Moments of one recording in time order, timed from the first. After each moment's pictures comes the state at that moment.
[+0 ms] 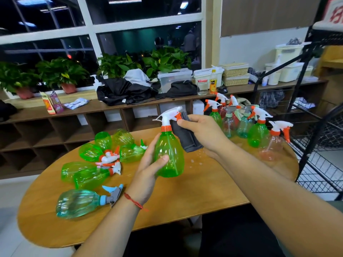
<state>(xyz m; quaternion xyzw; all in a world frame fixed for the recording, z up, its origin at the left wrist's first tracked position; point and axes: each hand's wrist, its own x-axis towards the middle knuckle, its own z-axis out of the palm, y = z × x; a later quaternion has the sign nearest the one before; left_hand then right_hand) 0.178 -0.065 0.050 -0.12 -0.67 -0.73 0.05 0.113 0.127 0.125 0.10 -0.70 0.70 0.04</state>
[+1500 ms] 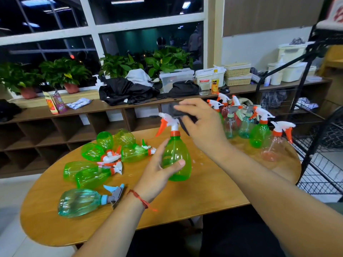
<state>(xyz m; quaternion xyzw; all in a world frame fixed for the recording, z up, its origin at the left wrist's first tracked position) 0.172 -0.052 0.047 -0.11 -0.77 -0.63 0.03 0.123 0.122 0.133 0.24 -0.79 0.44 0.36</state>
